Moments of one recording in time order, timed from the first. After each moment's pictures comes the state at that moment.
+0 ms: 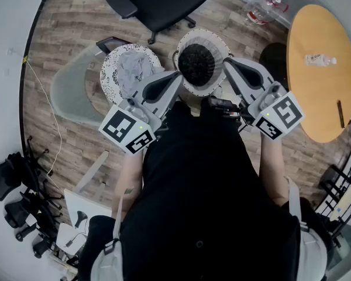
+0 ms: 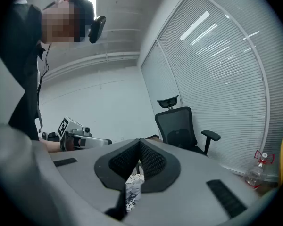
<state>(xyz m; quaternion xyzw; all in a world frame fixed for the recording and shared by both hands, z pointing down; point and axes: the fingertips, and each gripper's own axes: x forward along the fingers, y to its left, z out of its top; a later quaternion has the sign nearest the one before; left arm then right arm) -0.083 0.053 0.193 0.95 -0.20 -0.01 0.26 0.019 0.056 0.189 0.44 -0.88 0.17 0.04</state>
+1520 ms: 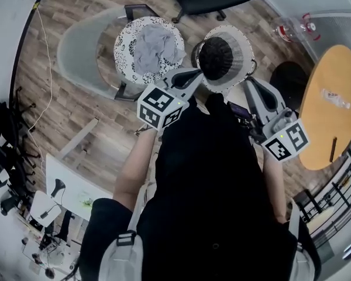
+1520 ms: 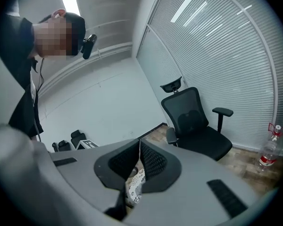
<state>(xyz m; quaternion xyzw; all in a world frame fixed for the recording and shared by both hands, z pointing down) -0.136 0.054 0.344 0.90 -0.27 0.12 0.32 -0.047 0.058 0.232 0.39 -0.88 0.27 0.04</state>
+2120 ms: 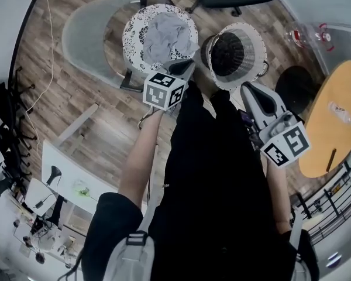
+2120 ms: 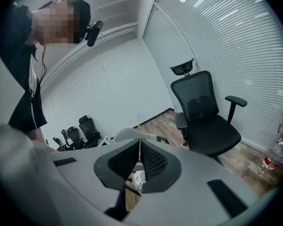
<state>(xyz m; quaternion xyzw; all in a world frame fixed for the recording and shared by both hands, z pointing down) -0.209 0.040 0.458 0.81 -0.36 0.19 0.41 -0.107 0.061 0.270 0.32 -0.89 0.29 0.13</state>
